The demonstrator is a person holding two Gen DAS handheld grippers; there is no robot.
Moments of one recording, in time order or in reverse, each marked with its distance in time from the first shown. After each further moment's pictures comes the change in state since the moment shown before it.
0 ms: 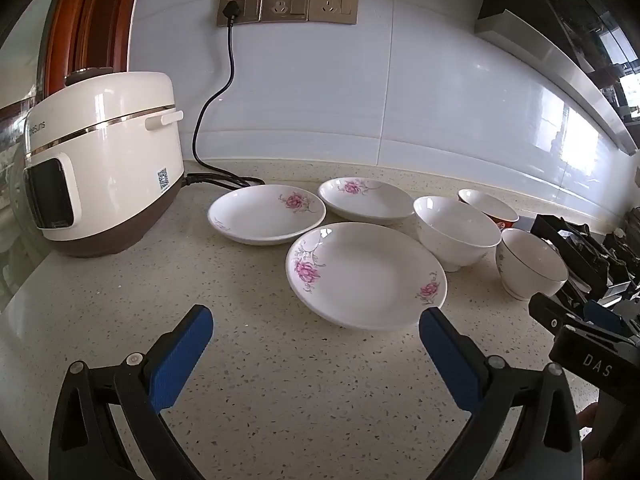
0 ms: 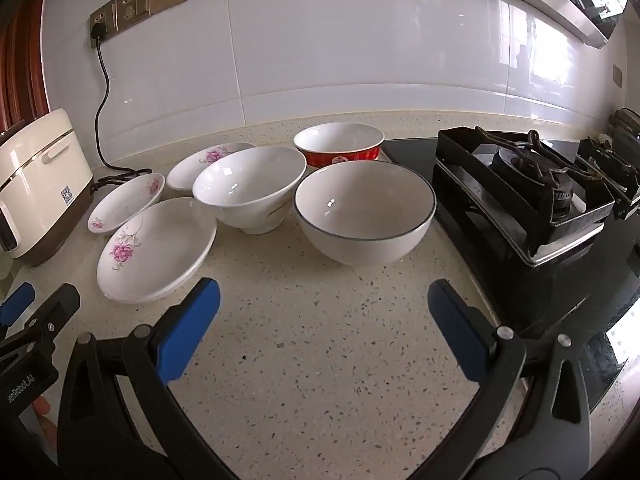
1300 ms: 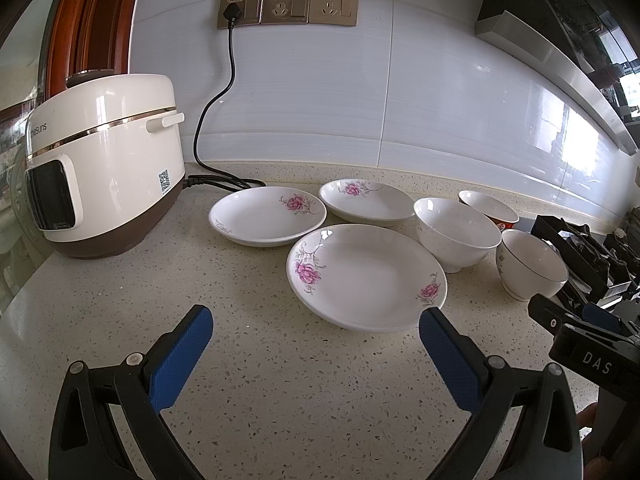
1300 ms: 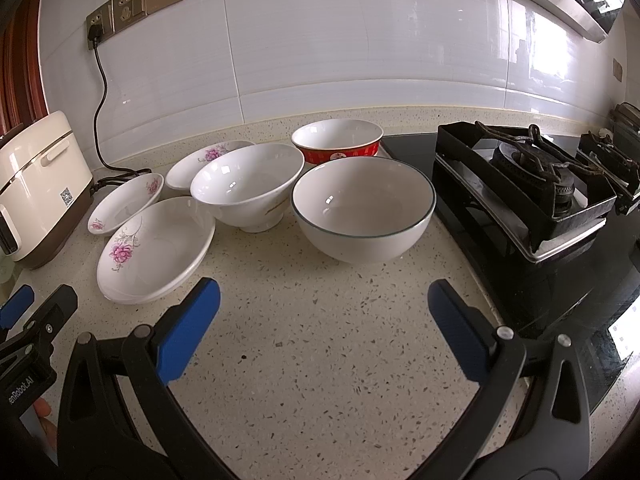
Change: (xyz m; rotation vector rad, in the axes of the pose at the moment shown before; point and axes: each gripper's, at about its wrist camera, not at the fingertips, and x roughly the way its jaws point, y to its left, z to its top) left arm -0.001 0.000 0.001 0.001 -0.004 0.004; right arm 0.003 -0.003 0.001 0.003 0.006 0.002
